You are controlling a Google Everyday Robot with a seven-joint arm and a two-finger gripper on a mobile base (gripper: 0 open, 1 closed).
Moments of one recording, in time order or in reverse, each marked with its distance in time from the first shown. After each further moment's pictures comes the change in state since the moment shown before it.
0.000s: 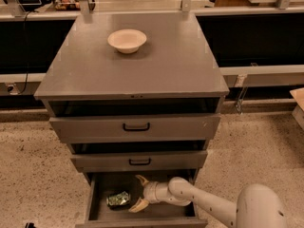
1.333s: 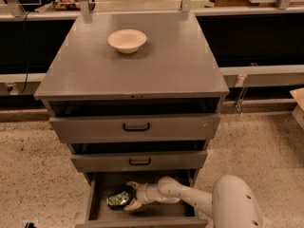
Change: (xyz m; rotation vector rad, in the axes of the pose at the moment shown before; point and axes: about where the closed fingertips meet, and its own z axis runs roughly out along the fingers) arm 0.035 0.005 0.059 -0.065 0.086 -0.082
